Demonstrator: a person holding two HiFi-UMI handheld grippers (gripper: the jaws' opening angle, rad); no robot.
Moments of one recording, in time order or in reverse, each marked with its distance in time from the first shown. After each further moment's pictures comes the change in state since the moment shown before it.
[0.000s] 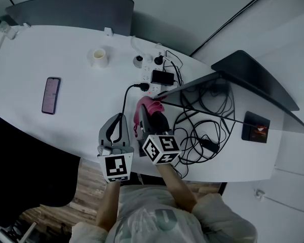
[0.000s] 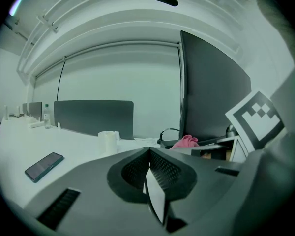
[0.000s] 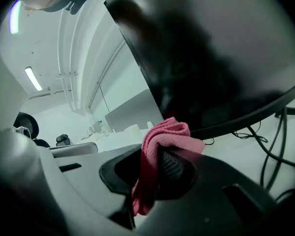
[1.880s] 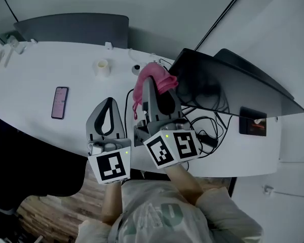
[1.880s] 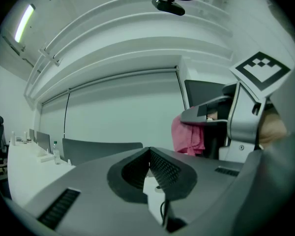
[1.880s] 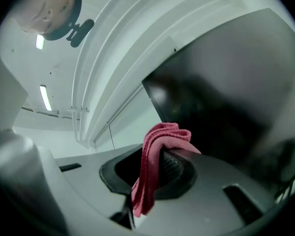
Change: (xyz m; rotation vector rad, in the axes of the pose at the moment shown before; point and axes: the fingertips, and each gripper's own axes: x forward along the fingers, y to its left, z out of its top) left arm -0.053 0.020 0.159 0.062 -0.272 0.100; right arm -0.073 0.102 0.216 -0.025 -0.480 0.061
